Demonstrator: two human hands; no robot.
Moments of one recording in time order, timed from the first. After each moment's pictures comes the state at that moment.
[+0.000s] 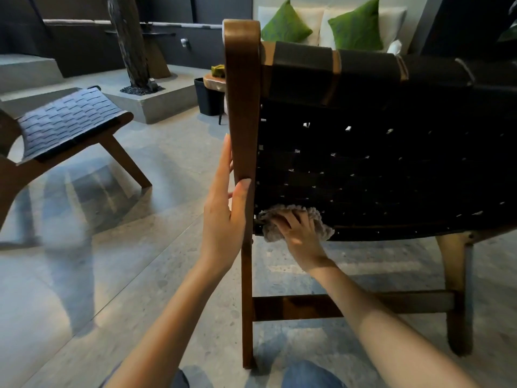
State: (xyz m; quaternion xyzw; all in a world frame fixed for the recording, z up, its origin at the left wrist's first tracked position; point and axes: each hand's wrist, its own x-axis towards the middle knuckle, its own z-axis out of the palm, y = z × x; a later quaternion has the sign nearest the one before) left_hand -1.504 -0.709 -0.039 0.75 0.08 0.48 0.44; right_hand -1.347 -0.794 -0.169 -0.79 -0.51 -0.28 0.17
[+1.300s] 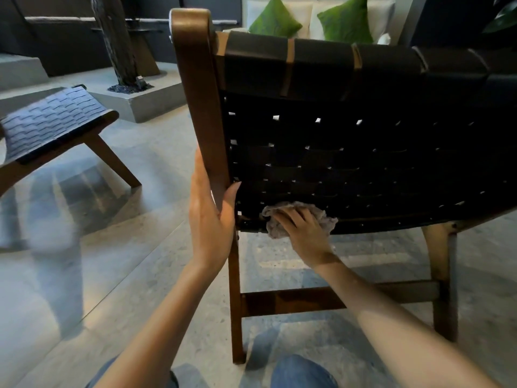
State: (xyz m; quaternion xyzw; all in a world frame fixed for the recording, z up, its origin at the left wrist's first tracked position) left_hand -1.485 -0.715 -0.063 0.75 0.15 0.54 0.35; right_hand -1.321 -0.830 -0.168 -0.77 -0.53 -0.30 0.18
